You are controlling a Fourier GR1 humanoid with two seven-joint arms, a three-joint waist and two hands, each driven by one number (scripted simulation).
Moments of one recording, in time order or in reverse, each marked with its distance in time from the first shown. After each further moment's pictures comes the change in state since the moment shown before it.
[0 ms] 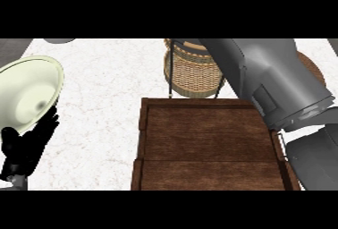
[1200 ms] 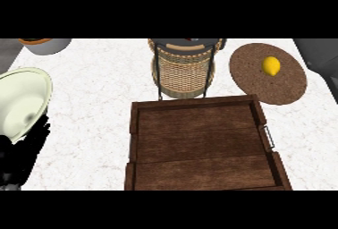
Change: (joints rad) left arm 0.053 -0.007 0.044 0.010 -0.013 0.015 -0.007; right arm 0.013 -0.210 -0.281 -0.295 -0.219 -0.394 0.194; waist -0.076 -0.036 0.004
